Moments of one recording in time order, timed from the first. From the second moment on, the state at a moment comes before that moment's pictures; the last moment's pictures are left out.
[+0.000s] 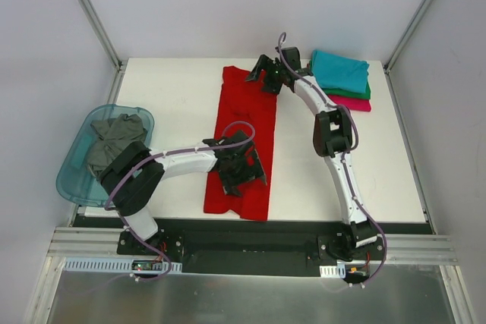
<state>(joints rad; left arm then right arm) -0.83 1.67 0.94 -0.46 0.23 -1.23 0.33 2.70 2.47 -0.46 -0.44 0.67</state>
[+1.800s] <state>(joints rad) -0.79 1.09 0.45 -0.59 0.12 -1.04 1.24 1.34 0.68 -0.52 0.20 0.71</state>
